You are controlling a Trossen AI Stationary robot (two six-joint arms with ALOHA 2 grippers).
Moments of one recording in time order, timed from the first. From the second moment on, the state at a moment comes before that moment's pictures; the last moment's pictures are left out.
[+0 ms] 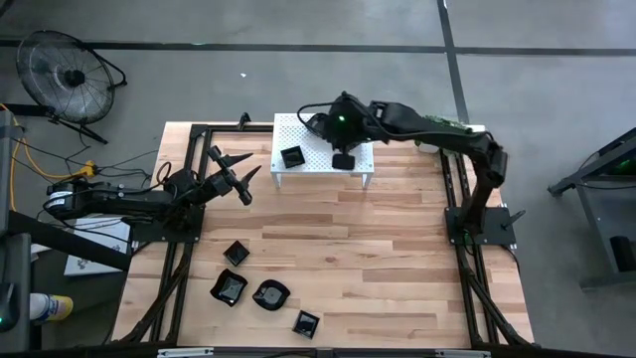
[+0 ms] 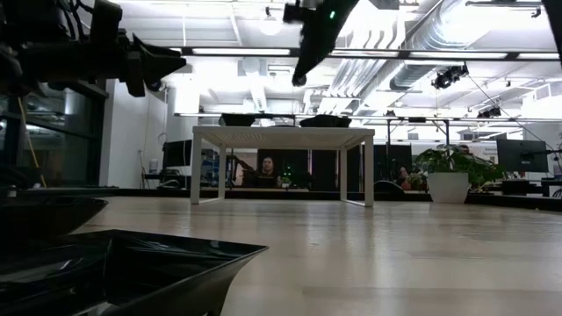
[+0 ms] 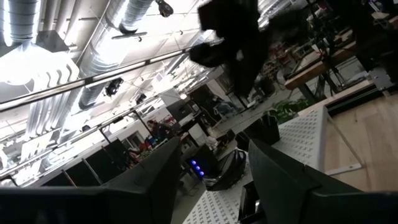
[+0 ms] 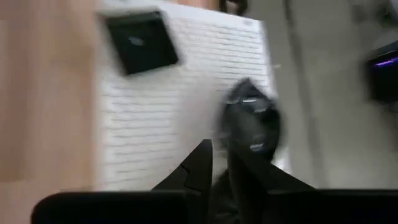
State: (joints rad) left arm 0.23 0.77 0.05 1.07 -0.25 0.74; right arm -0.34 1.80 1.84 -0.89 0.17 -0.37
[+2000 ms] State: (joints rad) left arm 0.23 0.38 0.45 -0.63 -0.04 -0.07; right arm 0.29 1.33 0.58 0.19 0.20 0.13
